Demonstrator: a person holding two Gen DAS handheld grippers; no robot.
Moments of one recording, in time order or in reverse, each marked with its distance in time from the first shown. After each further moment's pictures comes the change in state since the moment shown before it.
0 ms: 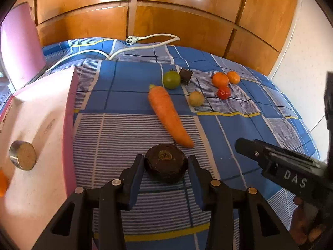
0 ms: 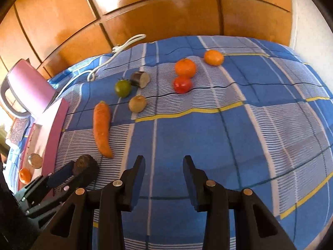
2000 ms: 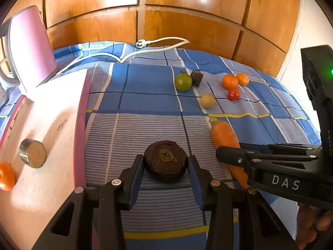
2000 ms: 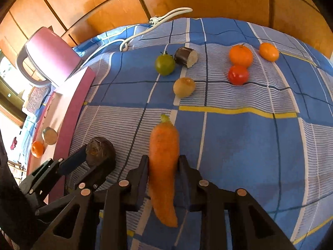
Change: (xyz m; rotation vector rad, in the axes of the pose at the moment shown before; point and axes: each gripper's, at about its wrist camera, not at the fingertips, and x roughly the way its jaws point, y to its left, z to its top) left arm -0.007 0.003 -0.006 -0.002 -0.027 0.075; right arm 0.025 0.031 0.011 -0.160 0.178 0.148
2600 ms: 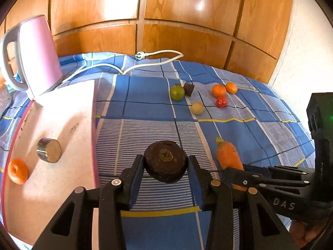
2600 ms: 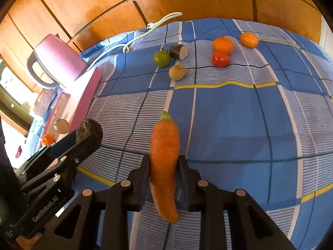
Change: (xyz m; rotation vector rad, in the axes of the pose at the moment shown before) left arm -0.043 0.002 -0.005 0.003 -0.063 -0.024; right arm -0.032 -0.006 -0.044 0.064 -0.054 0.043
